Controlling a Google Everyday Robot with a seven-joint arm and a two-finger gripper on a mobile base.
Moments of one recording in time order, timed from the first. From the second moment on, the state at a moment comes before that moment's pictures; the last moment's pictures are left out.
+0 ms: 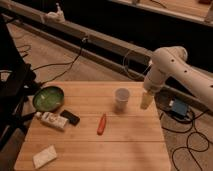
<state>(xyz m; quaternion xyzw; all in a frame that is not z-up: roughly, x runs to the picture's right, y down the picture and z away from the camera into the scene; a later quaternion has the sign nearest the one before) 0.212 0.046 0.725 -0.32 -0.03 0.16 0.93</state>
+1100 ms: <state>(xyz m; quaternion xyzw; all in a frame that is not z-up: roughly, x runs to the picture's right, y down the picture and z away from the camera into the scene) 0.199 0.043 0.728 -0.32 -0.04 0.12 0.94</state>
